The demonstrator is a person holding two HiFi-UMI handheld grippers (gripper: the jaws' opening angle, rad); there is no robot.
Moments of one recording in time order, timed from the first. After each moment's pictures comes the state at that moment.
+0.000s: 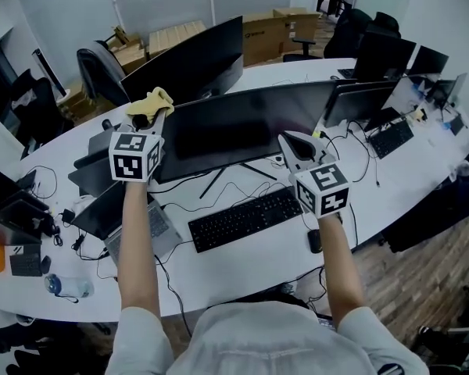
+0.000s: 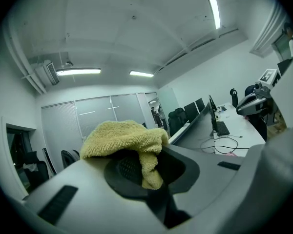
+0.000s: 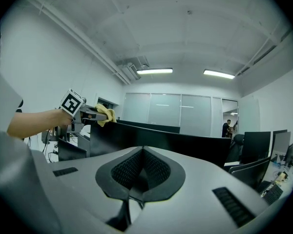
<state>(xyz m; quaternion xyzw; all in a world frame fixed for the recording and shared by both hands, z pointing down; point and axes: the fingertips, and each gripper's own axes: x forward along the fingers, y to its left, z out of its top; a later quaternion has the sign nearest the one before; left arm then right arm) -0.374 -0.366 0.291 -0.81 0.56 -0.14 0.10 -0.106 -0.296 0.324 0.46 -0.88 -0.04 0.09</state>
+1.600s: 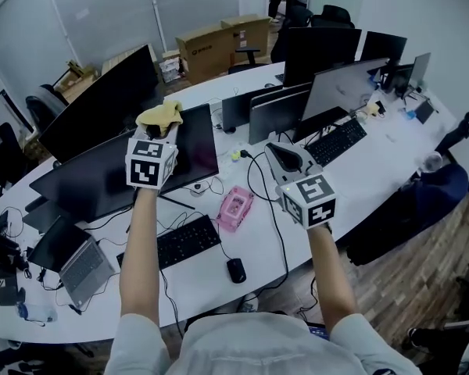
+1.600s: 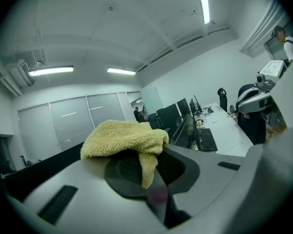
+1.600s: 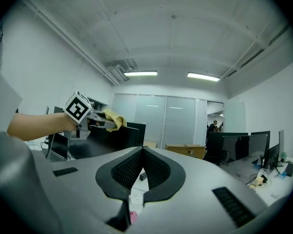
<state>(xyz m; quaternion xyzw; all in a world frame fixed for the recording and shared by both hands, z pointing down) 0.015 -0.448 0.297 -0.85 0.49 -0.17 0.10 0.214 -0.336 0.312 0.50 -0.86 -0.04 0.09</state>
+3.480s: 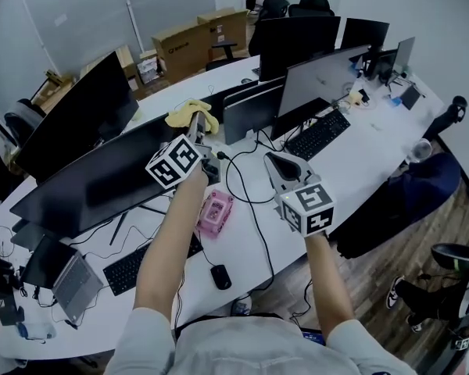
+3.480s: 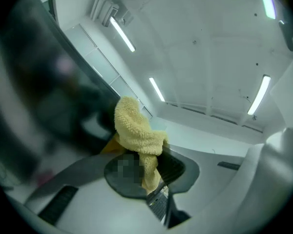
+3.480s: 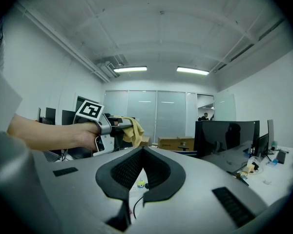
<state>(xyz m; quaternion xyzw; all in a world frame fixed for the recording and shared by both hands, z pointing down) 0.153 -0.500 0.326 -0.83 0.46 0.21 -0.22 0.296 -0.345 0.350 0.54 -0.84 0.00 0.09</state>
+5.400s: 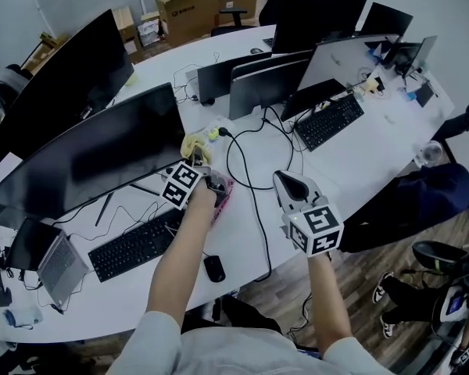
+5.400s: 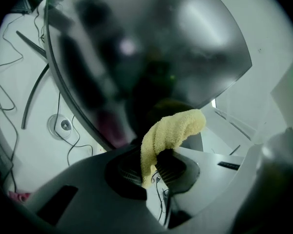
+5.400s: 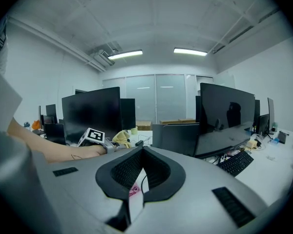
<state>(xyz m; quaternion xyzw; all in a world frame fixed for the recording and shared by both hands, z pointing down) 0.102 -0.498 0.600 -0.64 0.57 0.23 -0.46 0.298 -0.339 0.463 0.53 -0.83 0.09 0.14</state>
